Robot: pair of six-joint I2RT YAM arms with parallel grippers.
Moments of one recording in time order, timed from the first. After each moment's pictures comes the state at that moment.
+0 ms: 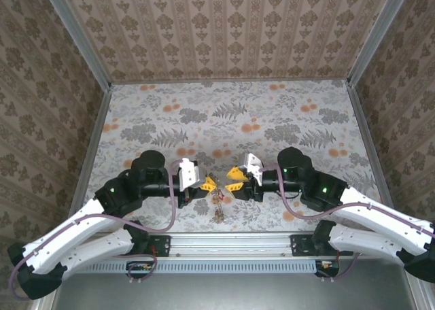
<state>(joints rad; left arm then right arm) -0.96 0.72 0.81 -0.47 0.54 0.22 0.93 0.88 0.80 -0.21 -0.41 -0.10</state>
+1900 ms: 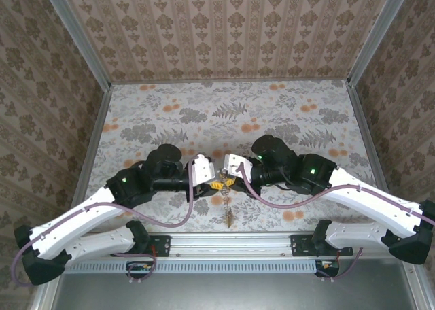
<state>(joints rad) -1.03 0.88 0.92 -0.54 0.37 0.30 0.97 1.11 1.15 -0.72 -0.28 -0.33</state>
